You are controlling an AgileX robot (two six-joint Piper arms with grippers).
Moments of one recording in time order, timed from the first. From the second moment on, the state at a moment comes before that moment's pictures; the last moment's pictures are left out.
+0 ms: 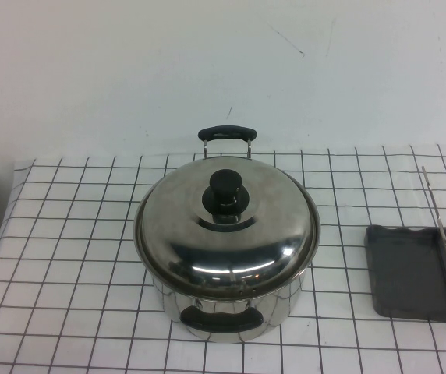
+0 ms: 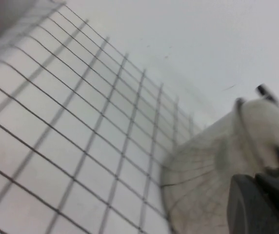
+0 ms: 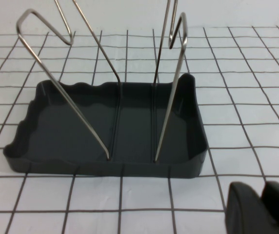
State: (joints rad) right arm -0.05 -0.01 0.03 -0.05 0.42 0.04; left arm -0.12 -0.01 0.03 -0.38 0.30 -0.39
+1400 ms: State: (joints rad) right arm -0.05 -0.01 0.03 -0.05 0.42 0.04; left arm -0.48 0.53 -0.43 0.22 0.08 -0.40
